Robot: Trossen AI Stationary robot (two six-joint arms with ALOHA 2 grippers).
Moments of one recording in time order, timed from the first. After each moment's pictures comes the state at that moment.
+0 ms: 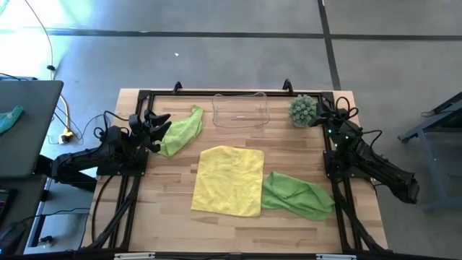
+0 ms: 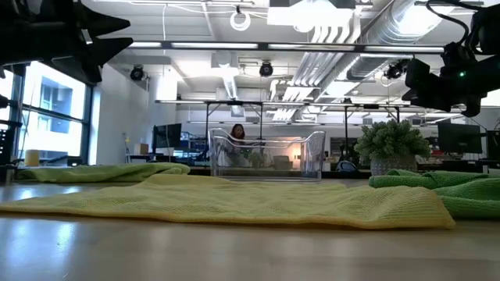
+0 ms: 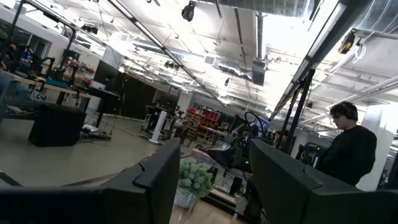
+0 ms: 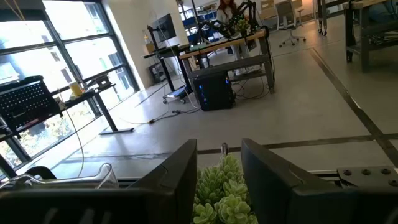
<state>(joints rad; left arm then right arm) 0.39 0.00 0.01 0.36 -0.14 -0.30 -0.62 0.00 0.05 -0.06 0.62 0.31</state>
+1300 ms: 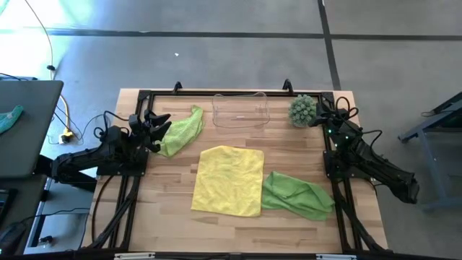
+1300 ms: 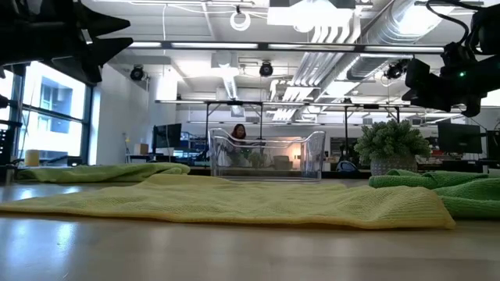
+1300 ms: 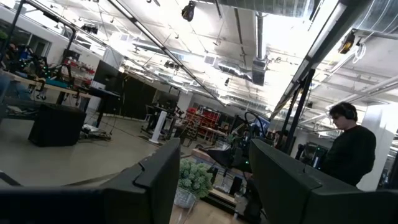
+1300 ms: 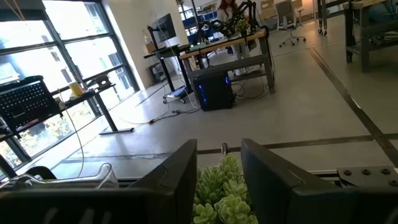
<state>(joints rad) 0.39 0.00 0.01 0.36 -0.14 -0.30 -0.62 0.00 0.05 -0.06 0.62 0.31</state>
